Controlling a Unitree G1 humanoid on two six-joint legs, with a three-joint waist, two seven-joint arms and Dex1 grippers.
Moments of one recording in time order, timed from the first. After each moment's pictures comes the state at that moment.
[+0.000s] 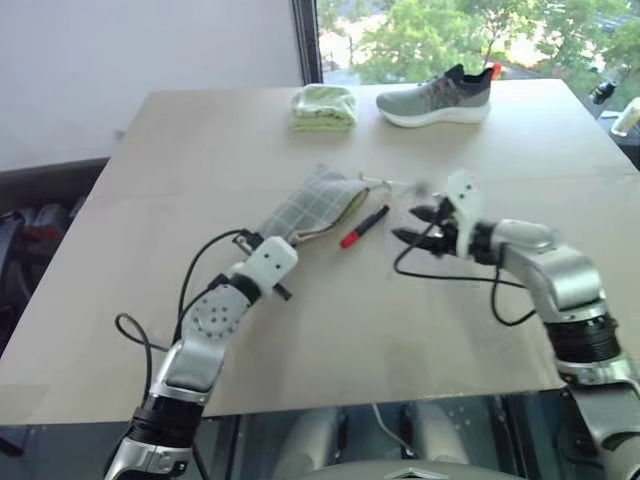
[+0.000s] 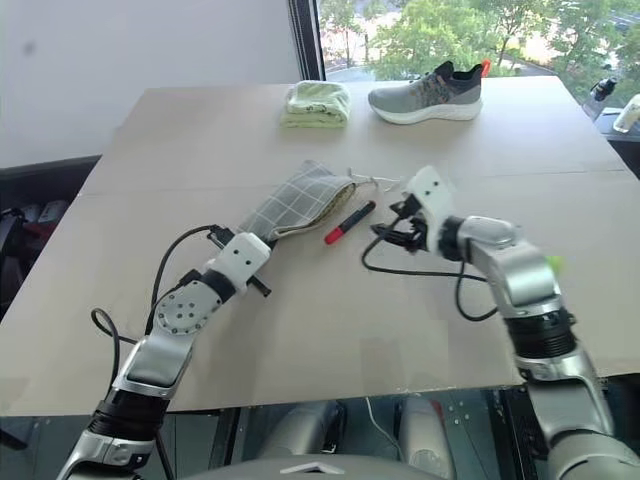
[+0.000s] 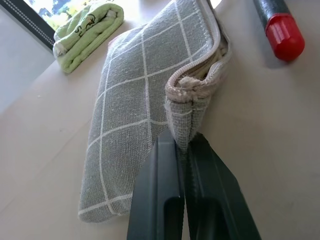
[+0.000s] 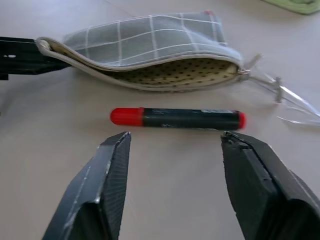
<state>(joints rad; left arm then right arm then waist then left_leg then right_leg) -0.14 0.49 -0.09 -0.10 0.18 0.06 -0.36 -0.59 -0.41 0.14 -0.06 0.28 0.71 0.71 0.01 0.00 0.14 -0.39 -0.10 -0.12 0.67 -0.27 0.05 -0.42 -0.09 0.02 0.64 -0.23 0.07</state>
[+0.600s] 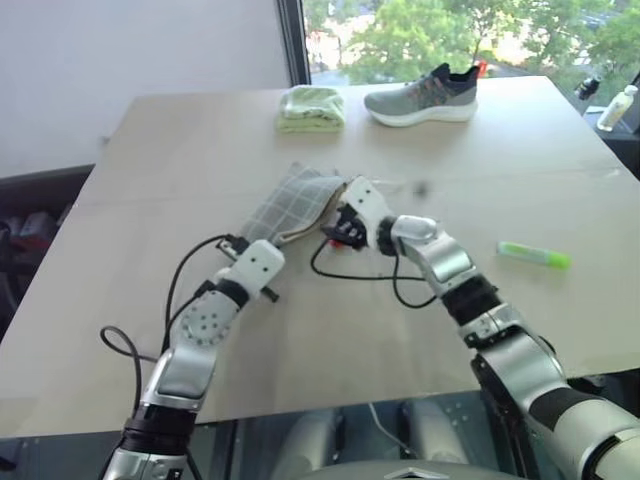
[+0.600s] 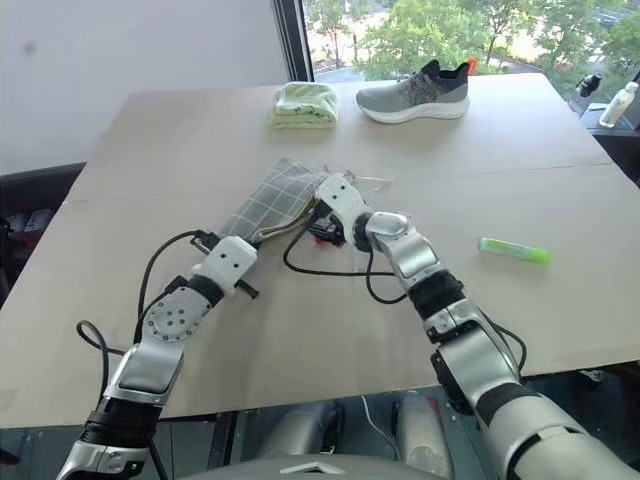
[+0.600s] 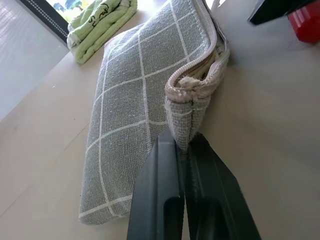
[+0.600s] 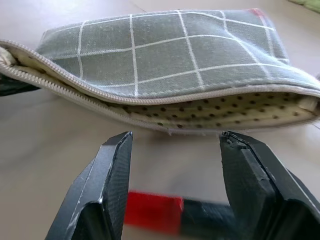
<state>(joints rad) -0.10 0.48 -0.04 -0.10 0.21 0.05 -0.32 -0.87 -0.06 0.31 0.62 0.04 0.30 0.61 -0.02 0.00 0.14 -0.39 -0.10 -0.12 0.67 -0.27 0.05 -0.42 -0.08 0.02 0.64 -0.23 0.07</state>
